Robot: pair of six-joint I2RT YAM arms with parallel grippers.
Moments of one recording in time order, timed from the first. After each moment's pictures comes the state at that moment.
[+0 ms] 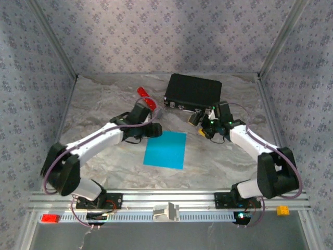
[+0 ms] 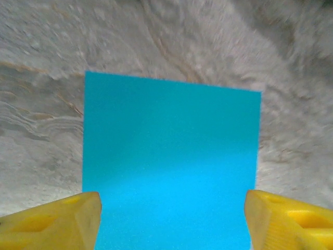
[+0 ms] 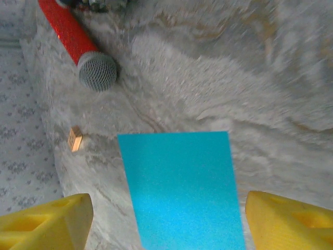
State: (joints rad) left arm -0.68 1.49 1.05 -0.58 0.08 -0.69; right arm 0.28 1.38 0.82 -0.28 -0.45 0.90
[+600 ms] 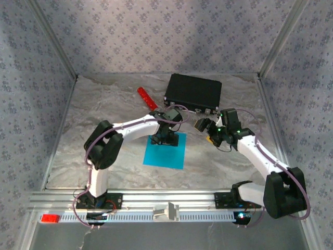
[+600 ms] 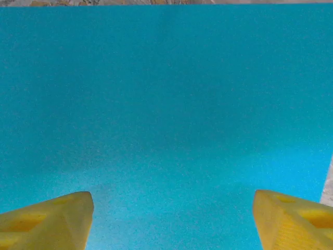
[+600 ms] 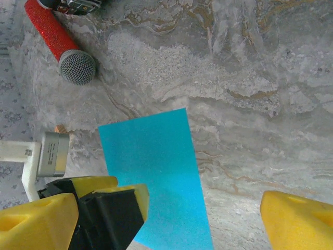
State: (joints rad) left arm -0.87 1.96 1.43 -0.87 -0.02 -0.70; right arm 0.25 1.19 0.70 -0.38 -0.42 0.87
